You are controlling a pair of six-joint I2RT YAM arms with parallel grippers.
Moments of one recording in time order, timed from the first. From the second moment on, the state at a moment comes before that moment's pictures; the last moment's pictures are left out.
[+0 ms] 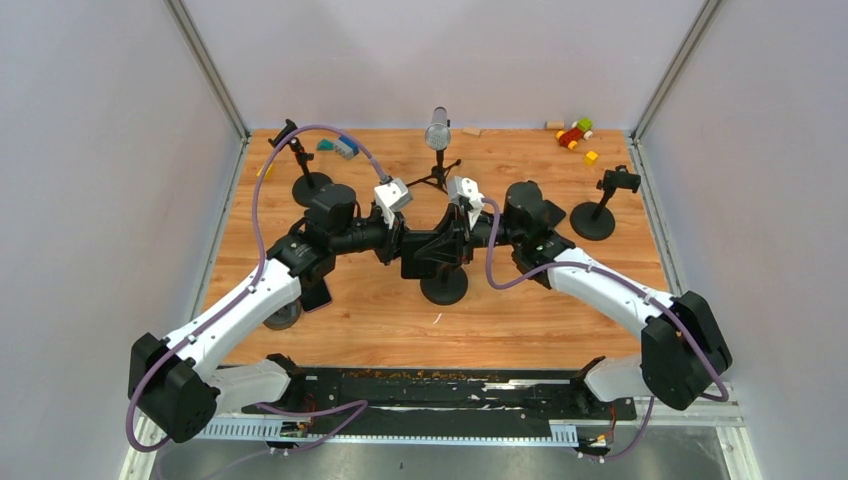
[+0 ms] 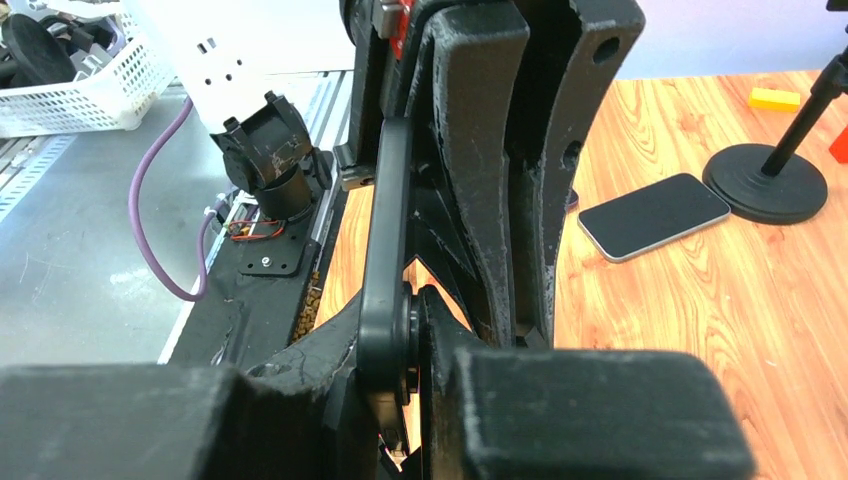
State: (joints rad) left arm -0.58 1.15 0.94 -0.20 0.52 0.02; right arm 0.63 1.37 0.91 0.45 -1.03 0.07
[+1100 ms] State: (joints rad) left arm -0.59 1.17 0.93 -0.15 0.51 -0.01; right arm 0.59 1.26 0.88 0.28 -0.83 0.14
